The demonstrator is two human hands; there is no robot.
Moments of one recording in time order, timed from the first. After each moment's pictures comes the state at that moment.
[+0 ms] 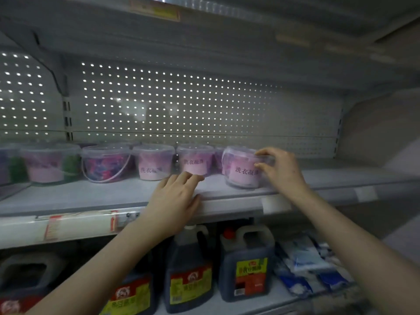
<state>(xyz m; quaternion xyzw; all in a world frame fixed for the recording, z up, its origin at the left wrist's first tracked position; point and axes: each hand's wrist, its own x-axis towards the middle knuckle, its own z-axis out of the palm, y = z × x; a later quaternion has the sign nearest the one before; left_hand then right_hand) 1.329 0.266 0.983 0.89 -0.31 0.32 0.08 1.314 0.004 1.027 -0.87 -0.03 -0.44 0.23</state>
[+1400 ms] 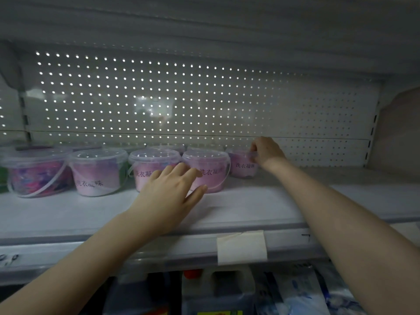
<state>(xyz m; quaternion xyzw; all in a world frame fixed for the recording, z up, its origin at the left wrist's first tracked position) 1.386 0.126 1.015 0.91 -0.25 0.32 0.05 1.508 -0.140 1.060 -0.95 0.03 -0.29 0.13</state>
